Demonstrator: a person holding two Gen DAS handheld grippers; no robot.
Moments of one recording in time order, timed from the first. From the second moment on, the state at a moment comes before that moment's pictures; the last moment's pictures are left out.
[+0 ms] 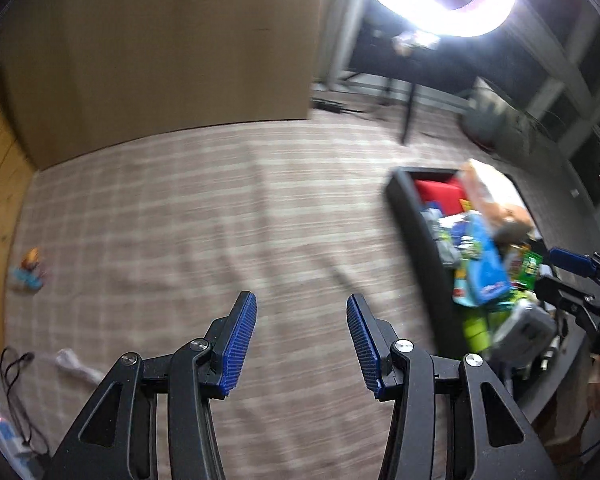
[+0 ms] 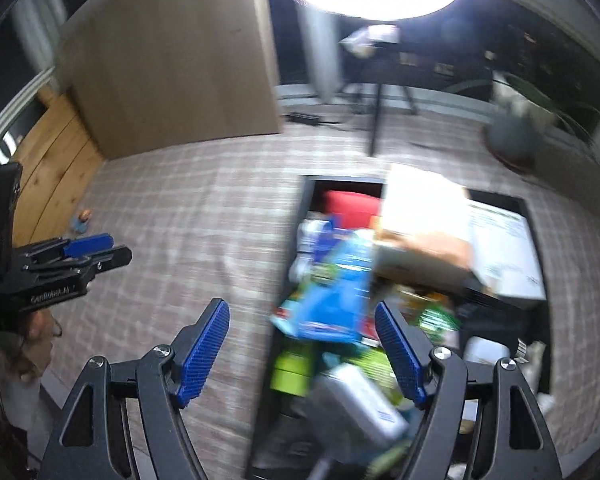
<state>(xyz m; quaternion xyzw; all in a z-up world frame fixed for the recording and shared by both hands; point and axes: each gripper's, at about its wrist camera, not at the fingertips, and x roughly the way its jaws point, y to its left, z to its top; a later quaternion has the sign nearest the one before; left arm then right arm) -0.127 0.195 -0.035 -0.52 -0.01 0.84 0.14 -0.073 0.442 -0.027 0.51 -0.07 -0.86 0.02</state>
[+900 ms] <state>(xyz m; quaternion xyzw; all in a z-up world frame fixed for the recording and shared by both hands) -0.157 -0.141 -0.087 -0.54 -0.12 0.83 -0.04 -0.188 0.093 -0.111 0.55 0.09 -0.79 0.26</state>
